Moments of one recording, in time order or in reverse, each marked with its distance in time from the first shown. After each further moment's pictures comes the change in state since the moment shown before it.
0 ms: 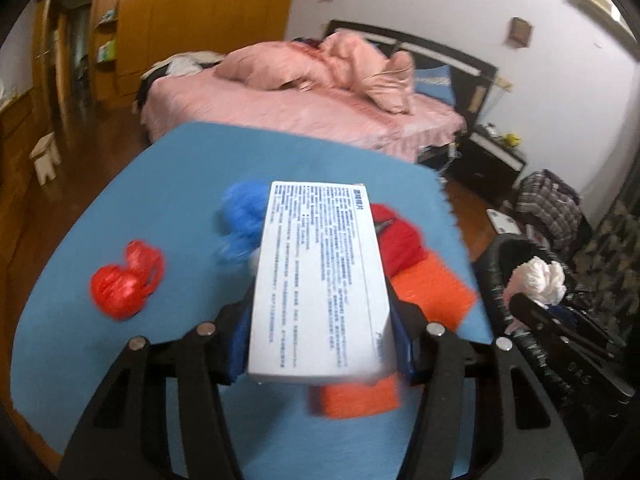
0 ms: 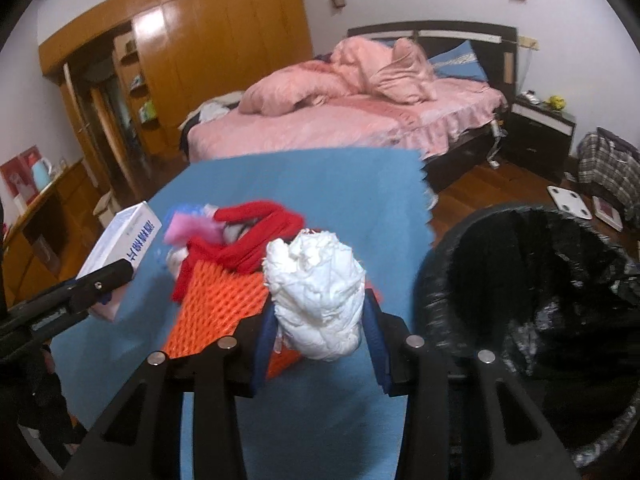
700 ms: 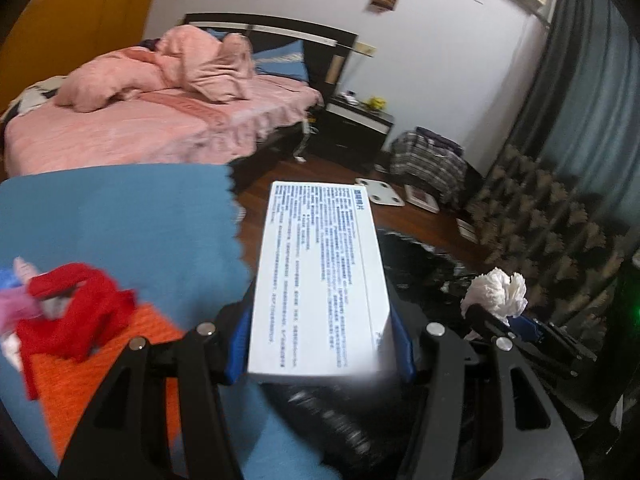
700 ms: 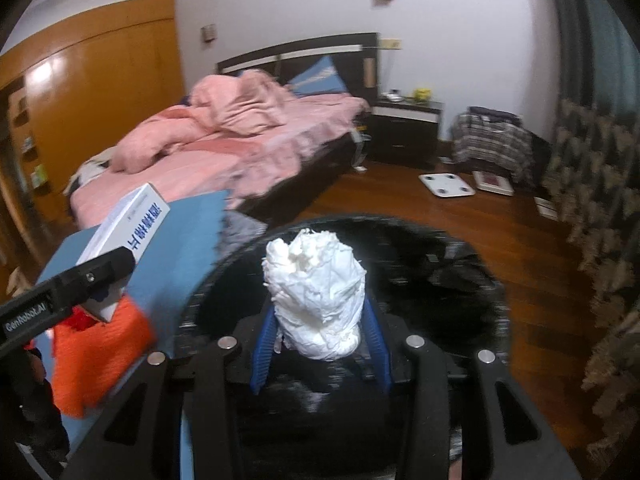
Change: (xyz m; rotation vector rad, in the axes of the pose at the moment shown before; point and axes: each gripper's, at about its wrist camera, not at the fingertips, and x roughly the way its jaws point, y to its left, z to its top) left arm 0.073 -0.229 0.011 0.230 0.064 -0.439; right arm -0.064 -0.170 -0.001 0.229 -0.088 -0.404
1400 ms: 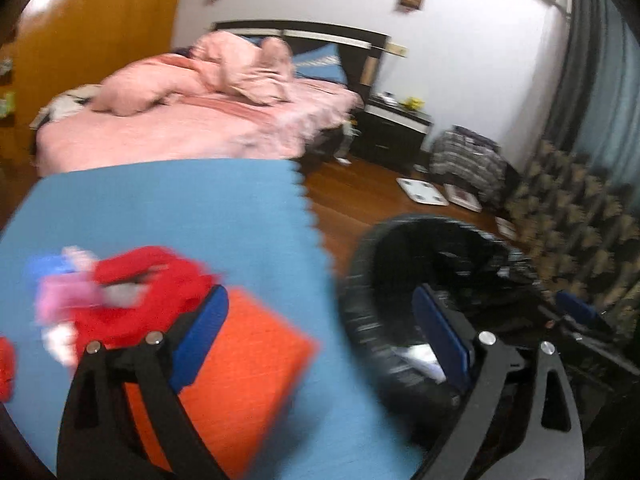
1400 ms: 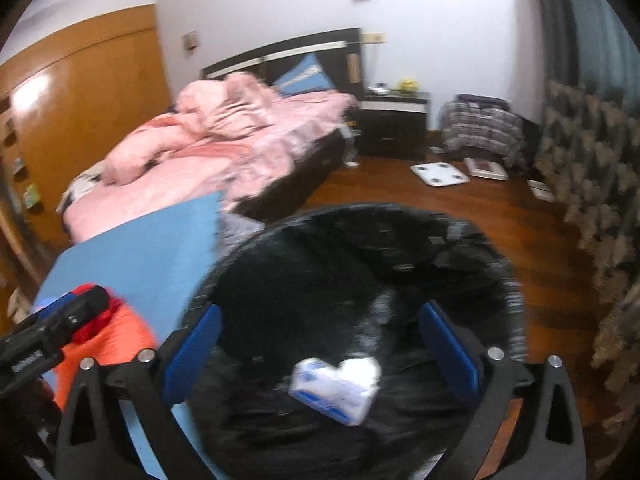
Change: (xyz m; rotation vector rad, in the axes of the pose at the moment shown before) left arm -0.044 0.088 -0.029 -0.002 -0.031 0.212; right arm 0.004 0.044 -0.015 0.011 0.002 0.084
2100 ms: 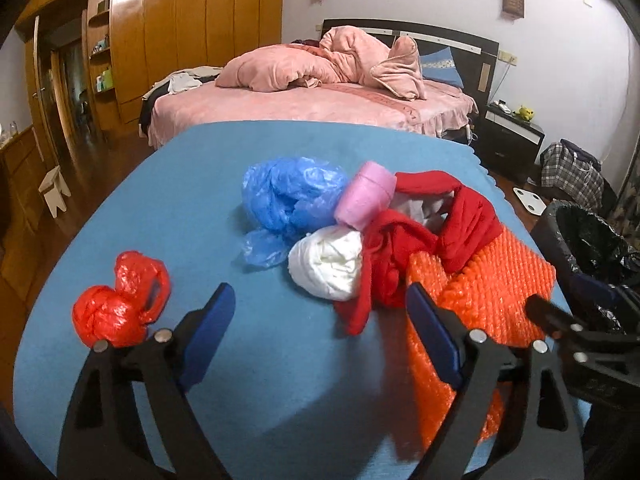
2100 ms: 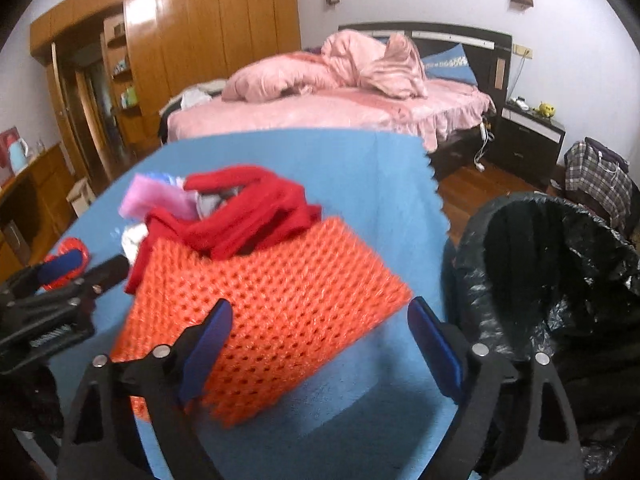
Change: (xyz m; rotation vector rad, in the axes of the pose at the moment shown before) left arm -0.045 0.160 -0.059 -0.107 0.006 0.334; right arm 0.060 0.186 -0.070 -0.321 0.135 0.227
